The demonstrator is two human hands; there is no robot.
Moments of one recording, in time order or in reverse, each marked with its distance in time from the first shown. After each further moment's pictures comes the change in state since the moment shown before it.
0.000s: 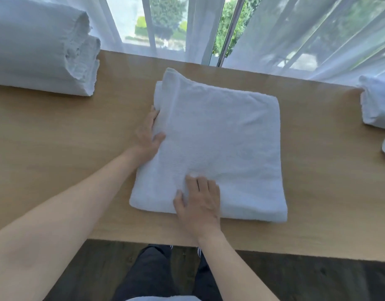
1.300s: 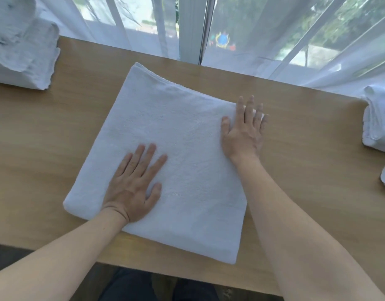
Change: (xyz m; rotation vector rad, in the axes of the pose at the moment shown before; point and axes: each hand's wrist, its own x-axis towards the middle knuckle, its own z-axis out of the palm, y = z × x) left_hand -0.056 0.029 0.109 0.724 0.078 0.289; right_hand 0.218 0.196 -0.046 -0.089 -0.124 0.211
